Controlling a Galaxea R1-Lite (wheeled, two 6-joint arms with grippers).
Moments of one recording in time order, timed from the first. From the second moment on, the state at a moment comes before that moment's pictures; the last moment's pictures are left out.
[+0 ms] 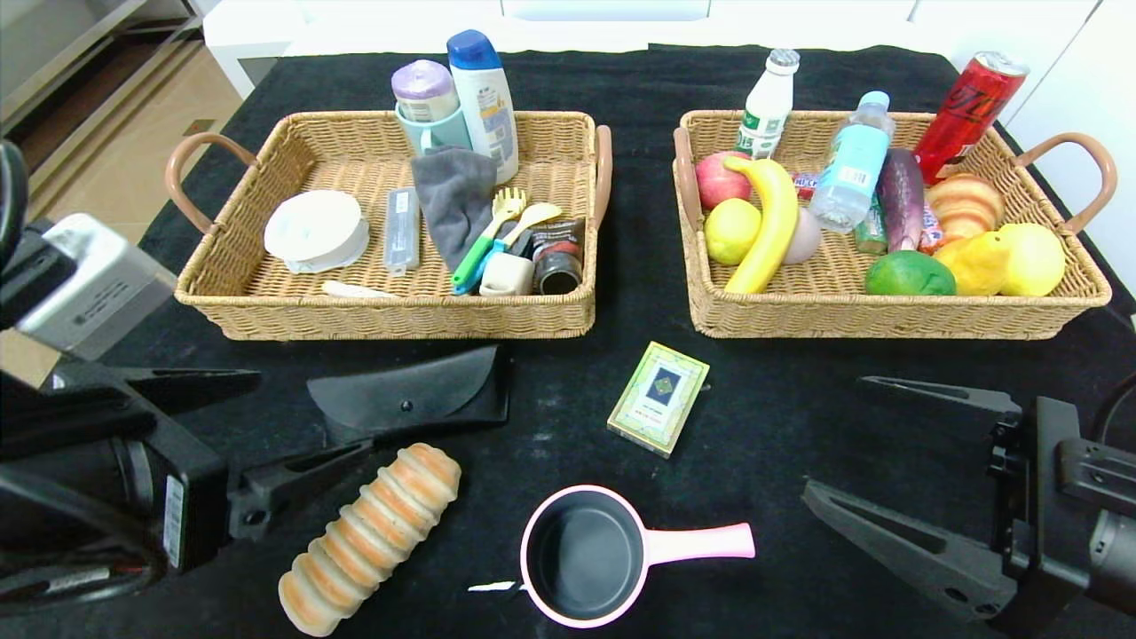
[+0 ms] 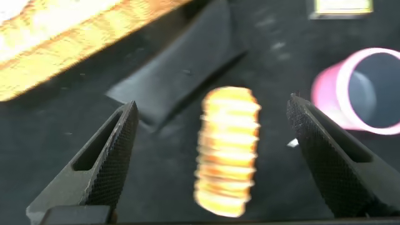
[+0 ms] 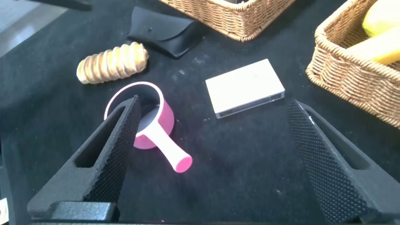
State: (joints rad) left arm -0.47 1.13 -0.87 0.13 0.11 0.17; right arm 0.61 1.24 -0.46 -0.76 0.28 -0.07
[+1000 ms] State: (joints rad) left arm -0.80 1.48 -1.23 0.56 0.30 -0.17; right arm 0.61 1.21 -0.46 -0.75 0.23 -0.10
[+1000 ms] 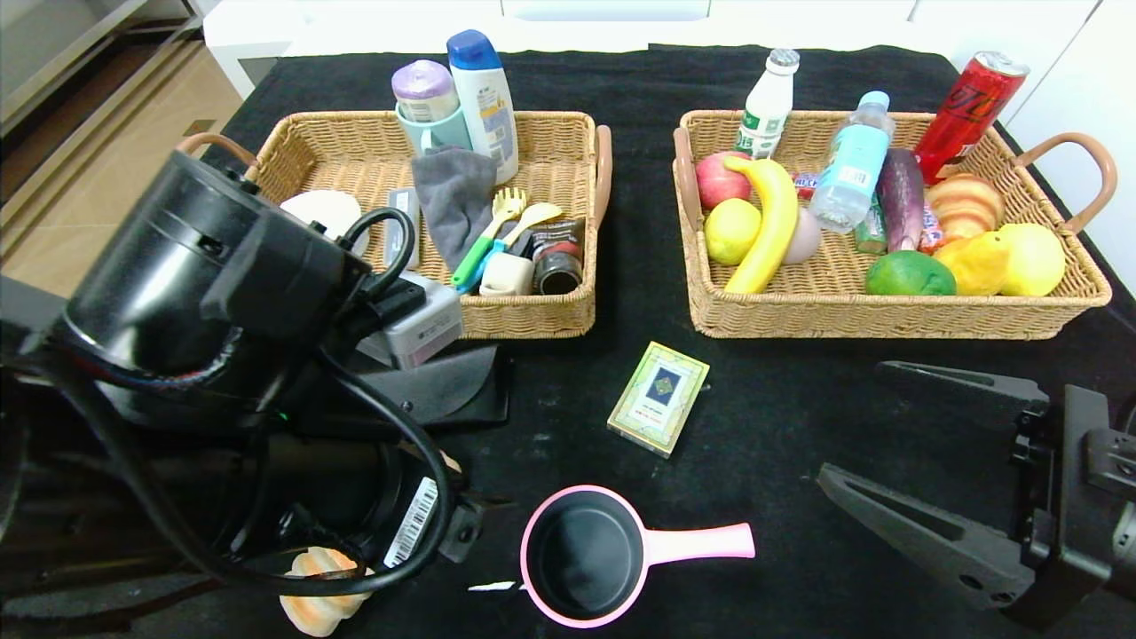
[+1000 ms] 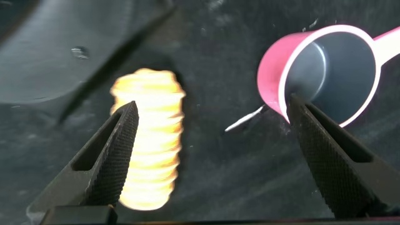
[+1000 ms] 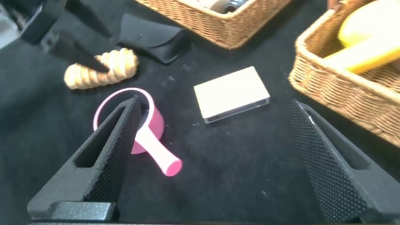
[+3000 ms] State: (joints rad) left arm -0.89 1.72 -1.25 0.54 0.32 -0.15; right arm 0.60 1.21 -0.46 -0.75 0.22 -0.11
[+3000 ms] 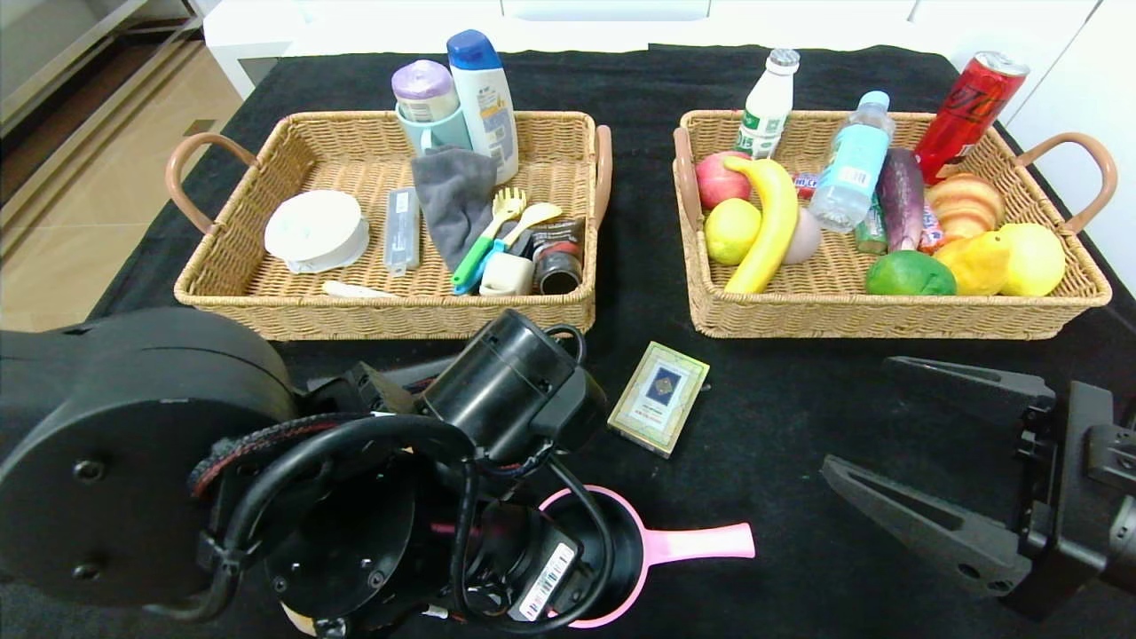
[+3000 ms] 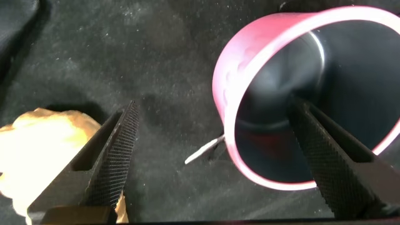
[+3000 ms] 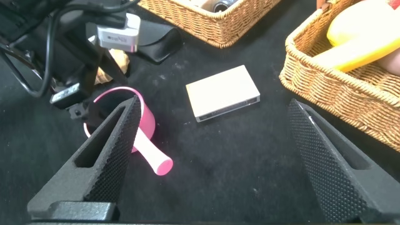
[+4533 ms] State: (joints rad) left arm -0.89 1.74 -1.25 0.54 0.32 -0.16; right arm 0.60 1.22 -0.45 -0.75 0.22 -0.11
